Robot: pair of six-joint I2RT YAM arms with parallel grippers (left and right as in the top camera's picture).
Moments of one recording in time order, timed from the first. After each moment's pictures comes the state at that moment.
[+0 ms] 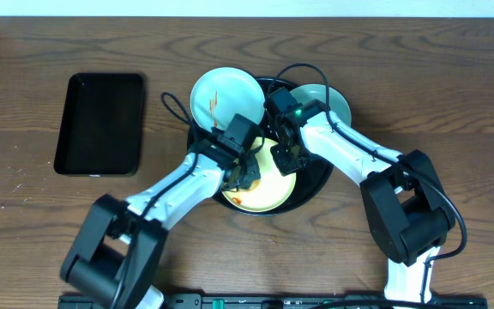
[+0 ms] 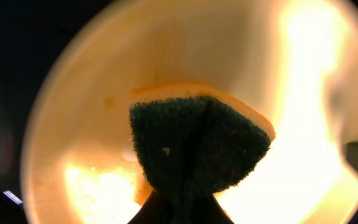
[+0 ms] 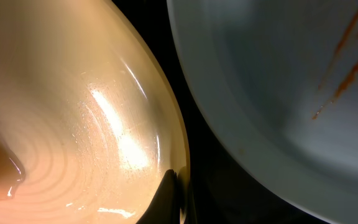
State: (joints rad) left arm -0.55 1.71 0.98 -0.53 0.07 -0.80; right arm 0.56 2.04 1.42 -0.92 0.00 0.18
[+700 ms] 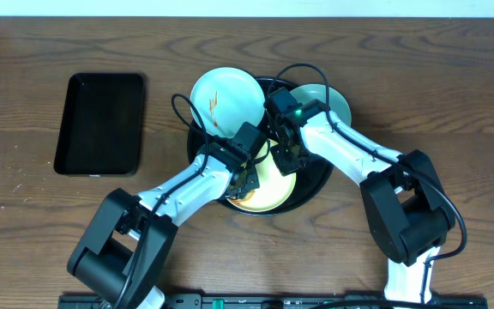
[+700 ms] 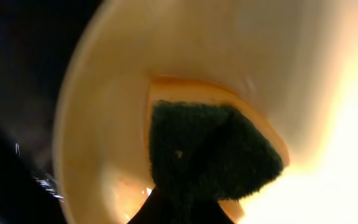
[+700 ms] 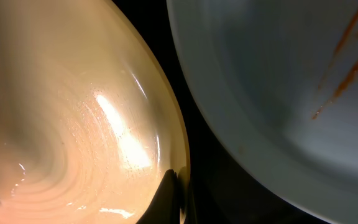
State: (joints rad) left arm -0.59 1.75 0.97 -0.61 -0.04 -0.82; right arm 0.56 2.04 1.42 -0.92 0.00 0.18
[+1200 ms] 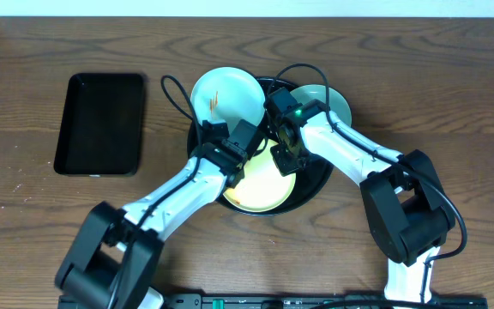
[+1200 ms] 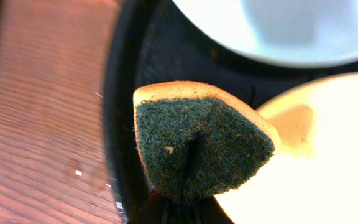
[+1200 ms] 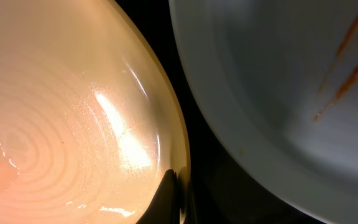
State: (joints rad) left arm -0.58 1.67 0.97 -0.61 -0.42 -0.72; right arm 0.56 2.04 1.42 -0.92 0.00 0.18
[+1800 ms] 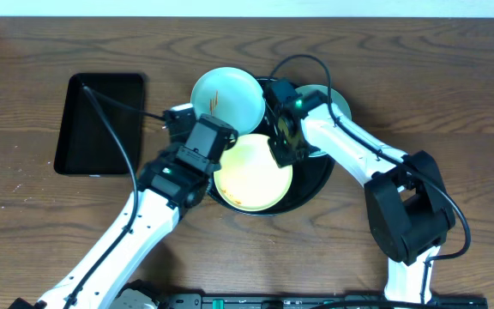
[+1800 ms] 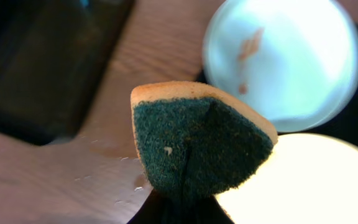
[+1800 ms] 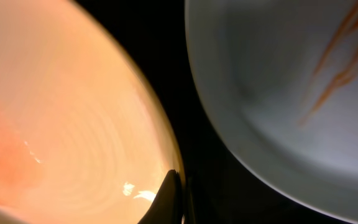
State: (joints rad) left arm -0.51 1.29 0.97 -0.73 -0.48 -0.67; right arm 0.56 2.04 1.53 -0.99 -0.03 0.19
